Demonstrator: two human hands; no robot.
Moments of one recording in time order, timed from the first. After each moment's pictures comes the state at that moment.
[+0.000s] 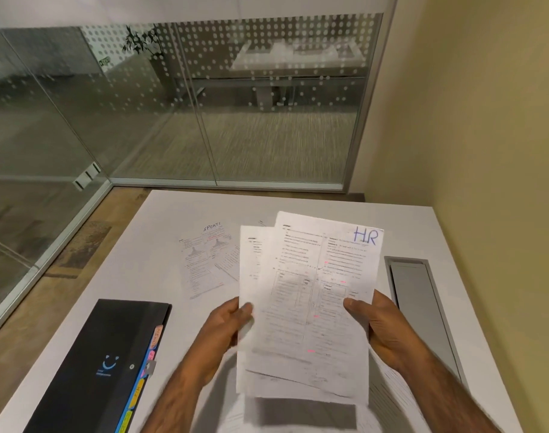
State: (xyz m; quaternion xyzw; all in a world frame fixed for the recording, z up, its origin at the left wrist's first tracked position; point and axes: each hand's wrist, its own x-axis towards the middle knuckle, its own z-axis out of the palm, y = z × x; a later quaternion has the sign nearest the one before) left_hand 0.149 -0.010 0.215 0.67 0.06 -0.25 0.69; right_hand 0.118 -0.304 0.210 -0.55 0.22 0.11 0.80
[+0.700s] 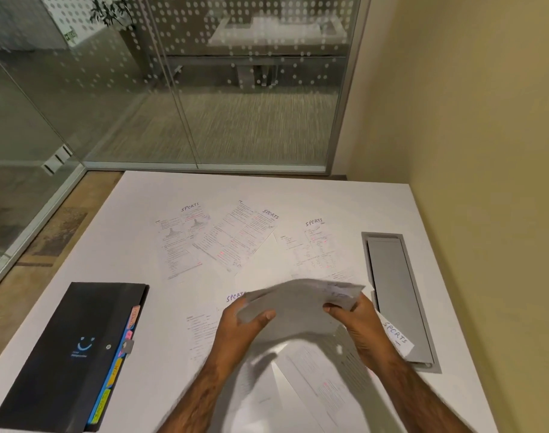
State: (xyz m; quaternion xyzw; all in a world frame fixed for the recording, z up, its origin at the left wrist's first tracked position) left_hand 0.110 -0.070 0.147 0.75 0.04 -0.14 0.65; right_hand 0.073 -0.310 0.153 -0.67 0.25 0.02 0.70
